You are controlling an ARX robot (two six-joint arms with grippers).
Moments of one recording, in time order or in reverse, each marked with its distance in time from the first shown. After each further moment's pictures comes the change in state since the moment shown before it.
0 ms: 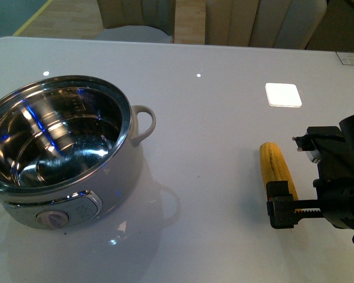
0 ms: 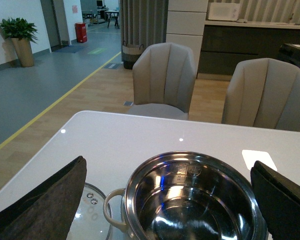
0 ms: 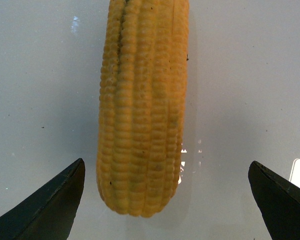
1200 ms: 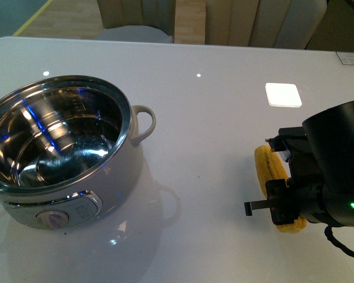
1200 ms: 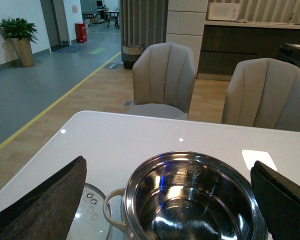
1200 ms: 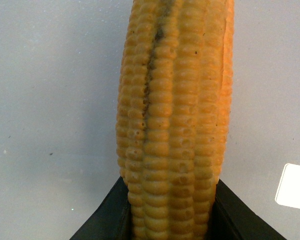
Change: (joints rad) left arm 0.000 0.000 0.000 0.000 0.000 0.000; right arm 0.064 0.048 0.071 -0.047 -0.004 0.006
